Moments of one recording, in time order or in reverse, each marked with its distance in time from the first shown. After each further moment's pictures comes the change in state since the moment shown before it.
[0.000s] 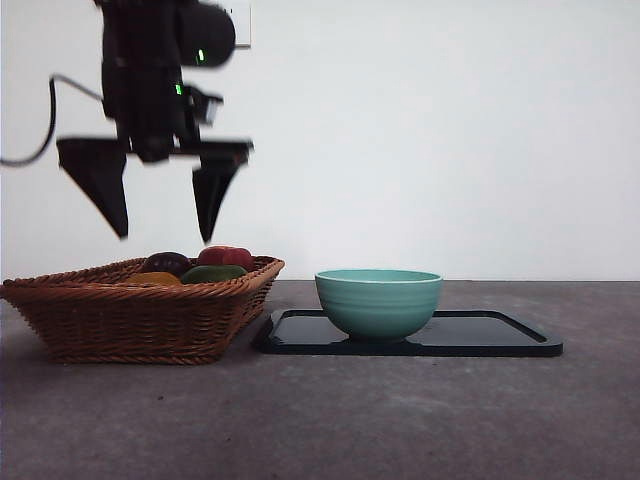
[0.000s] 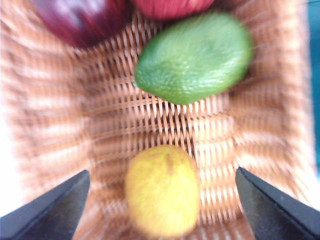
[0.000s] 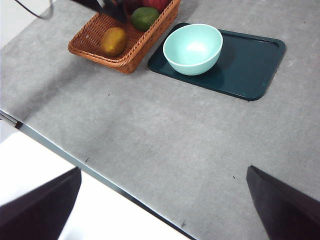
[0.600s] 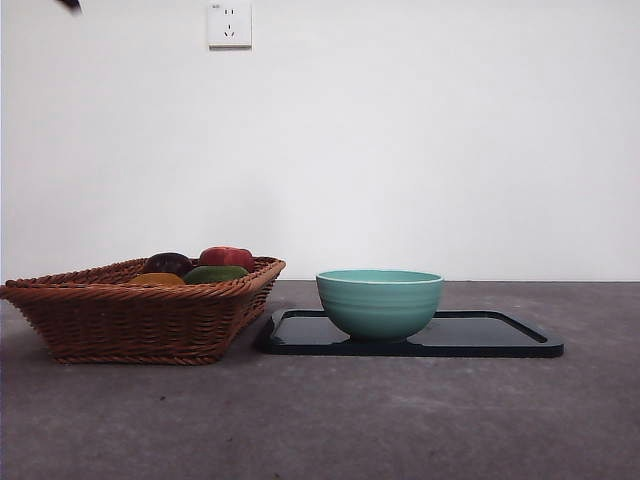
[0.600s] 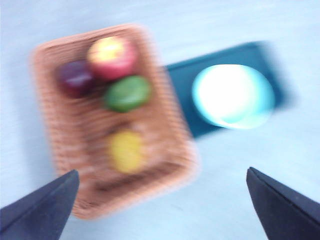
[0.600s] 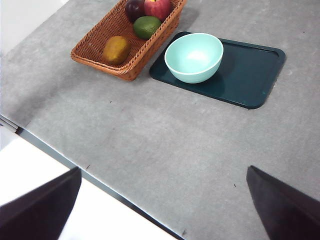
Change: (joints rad) left arm -0.010 -0.568 0.004 -0.153 0.253 0.129; right arm 0.000 0.000 0.000 0.028 0.002 0.000
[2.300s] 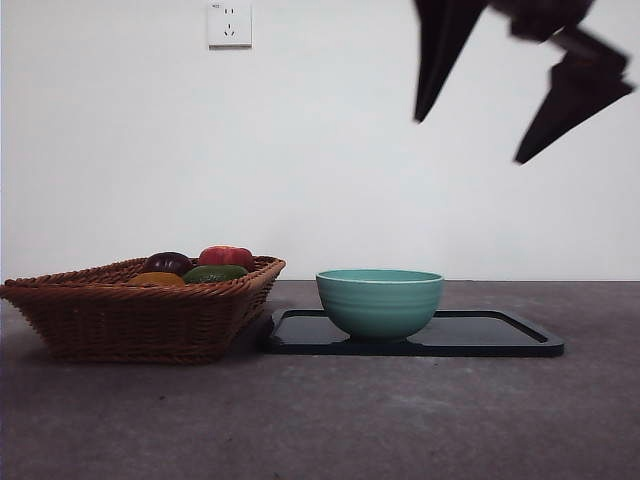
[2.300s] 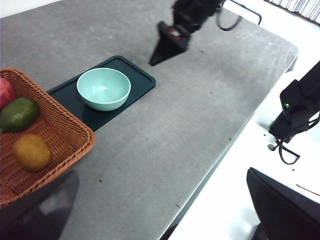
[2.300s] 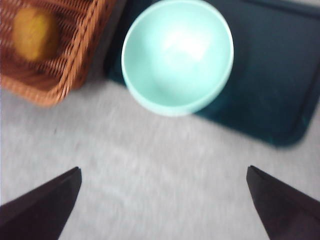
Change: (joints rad) left arm -0.081 -0.636 -0.304 -0.077 0.291 0.197; right arm -0.006 1.078 0.263 0.345 -0.003 0.045
